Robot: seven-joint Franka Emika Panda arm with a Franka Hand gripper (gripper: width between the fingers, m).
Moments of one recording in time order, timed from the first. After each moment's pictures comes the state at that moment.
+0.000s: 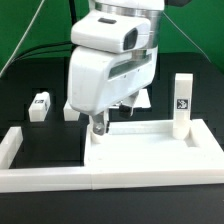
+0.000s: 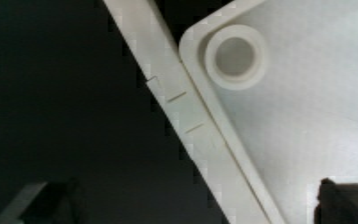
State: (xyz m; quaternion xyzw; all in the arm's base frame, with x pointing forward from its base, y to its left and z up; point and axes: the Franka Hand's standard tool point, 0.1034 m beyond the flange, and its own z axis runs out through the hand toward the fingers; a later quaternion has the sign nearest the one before) arm 0.658 -0.045 0.115 0.88 0.46 -0.01 0.07
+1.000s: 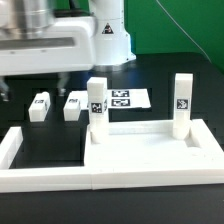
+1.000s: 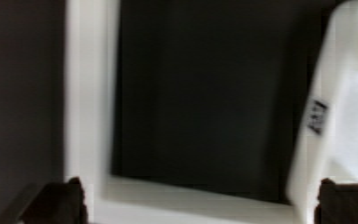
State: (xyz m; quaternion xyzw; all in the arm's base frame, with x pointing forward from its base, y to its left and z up) arm 0.571 -0.168 0.119 1.00 0.02 -0.01 0.02
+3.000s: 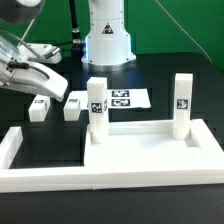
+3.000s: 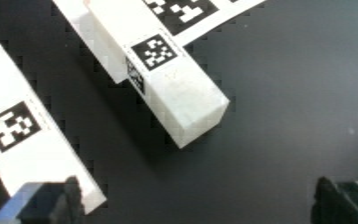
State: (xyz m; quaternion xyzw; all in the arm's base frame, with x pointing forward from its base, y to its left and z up) arm 0.457 -0.159 0.066 0.87 -0.30 -0.34 -0.17
